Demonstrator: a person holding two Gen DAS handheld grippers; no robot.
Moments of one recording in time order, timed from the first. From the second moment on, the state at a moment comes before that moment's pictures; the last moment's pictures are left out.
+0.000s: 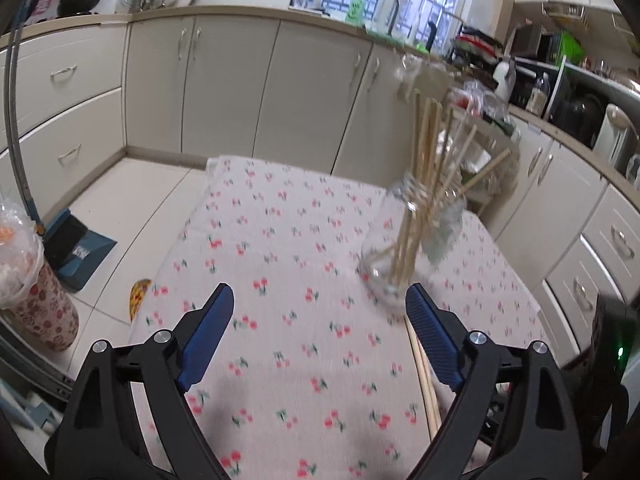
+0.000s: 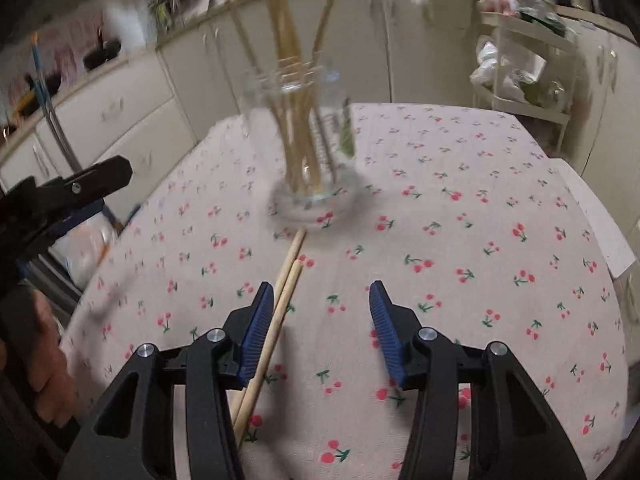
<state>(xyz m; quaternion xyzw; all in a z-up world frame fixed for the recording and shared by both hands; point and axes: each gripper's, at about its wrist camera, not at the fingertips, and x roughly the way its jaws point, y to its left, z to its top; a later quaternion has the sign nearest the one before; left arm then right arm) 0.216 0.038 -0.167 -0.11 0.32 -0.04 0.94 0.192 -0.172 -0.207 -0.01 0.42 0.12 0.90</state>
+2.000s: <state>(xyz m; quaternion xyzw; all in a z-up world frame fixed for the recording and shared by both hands) 0.277 -0.053 -0.219 0.03 0.49 -0.15 0.86 0.230 -0.219 -0.217 -0.01 0.49 0.11 0.86</state>
